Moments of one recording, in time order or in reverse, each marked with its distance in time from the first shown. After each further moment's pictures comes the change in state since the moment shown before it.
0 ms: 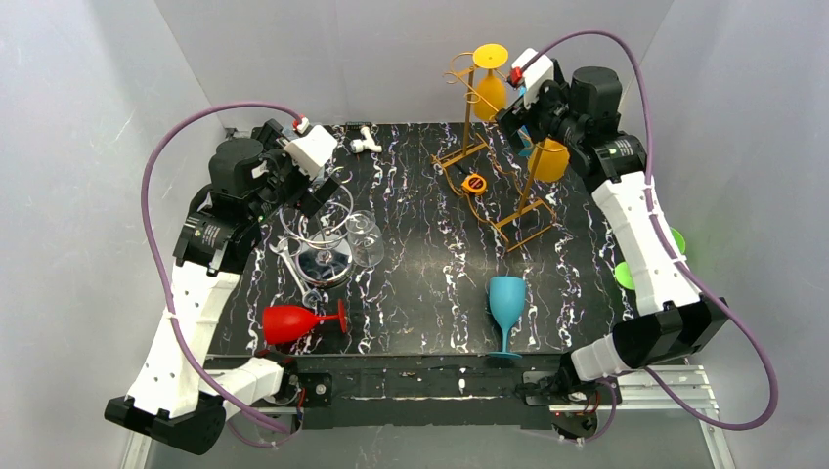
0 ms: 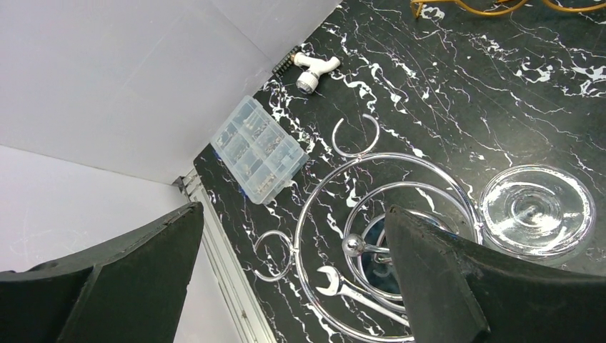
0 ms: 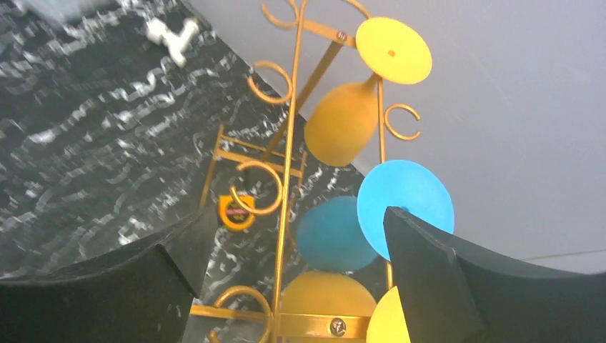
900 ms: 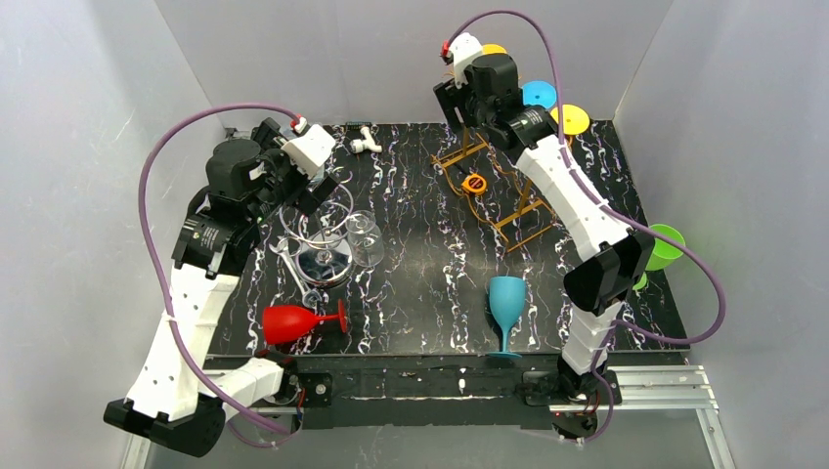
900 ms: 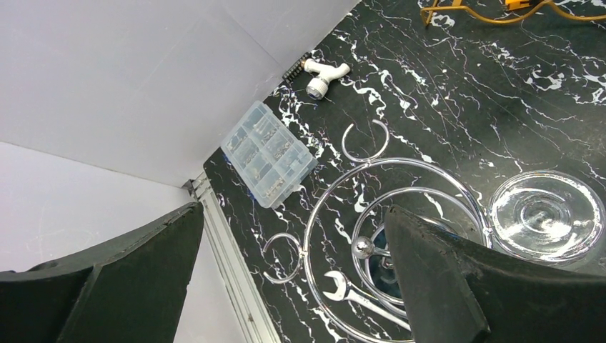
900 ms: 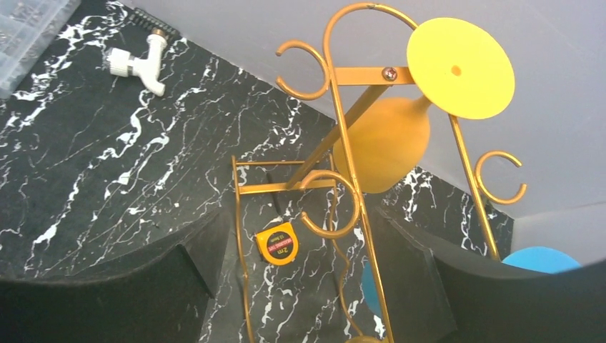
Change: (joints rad) left arm 0.000 -0.010 -0.006 0.024 -0.011 0.006; right arm 0.257 0.406 0.399 -0.075 0.475 0.303
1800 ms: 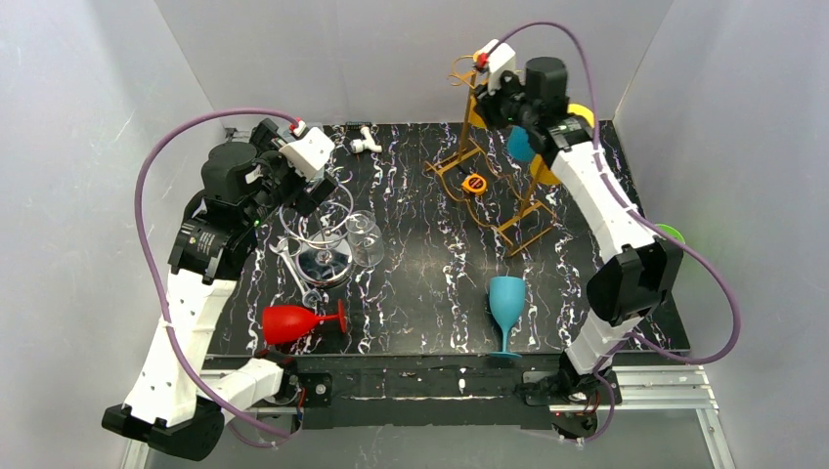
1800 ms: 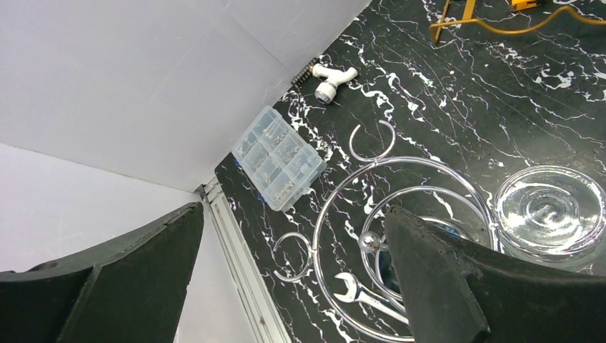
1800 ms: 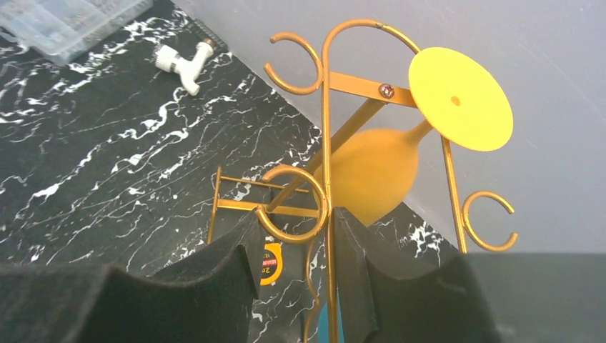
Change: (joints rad) left arm 0.000 -0.021 -0.002 0.004 -0.001 0.032; right arm -0.151 -0.124 -0.266 0.219 -0.367 -0.151
